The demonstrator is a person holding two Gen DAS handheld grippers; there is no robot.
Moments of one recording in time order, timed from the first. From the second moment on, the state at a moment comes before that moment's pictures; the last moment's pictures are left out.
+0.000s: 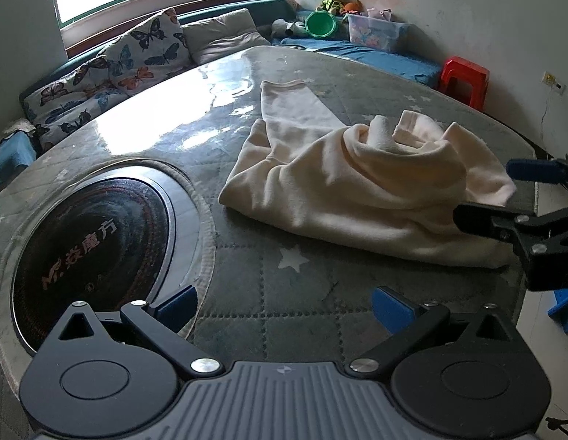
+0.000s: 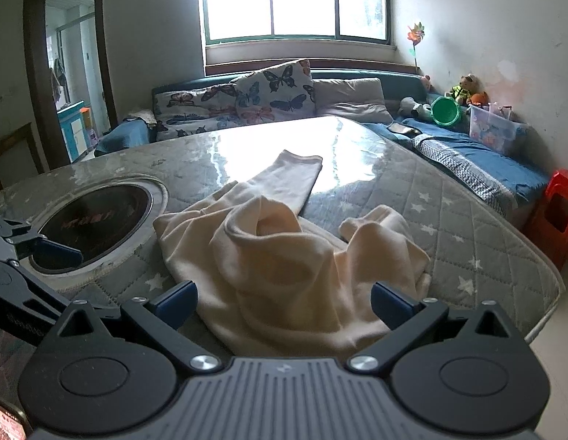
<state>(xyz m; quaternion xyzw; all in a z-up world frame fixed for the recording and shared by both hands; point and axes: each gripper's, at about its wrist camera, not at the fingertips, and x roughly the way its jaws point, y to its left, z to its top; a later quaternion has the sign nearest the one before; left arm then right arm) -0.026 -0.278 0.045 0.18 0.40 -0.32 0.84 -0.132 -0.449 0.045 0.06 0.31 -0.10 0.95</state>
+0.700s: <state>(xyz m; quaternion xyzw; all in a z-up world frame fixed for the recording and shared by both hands) -0.005 -0.285 0.045 0.18 0.40 -0.31 0.84 -0.090 -0.462 0.044 0.07 0.32 -0.07 0.94</state>
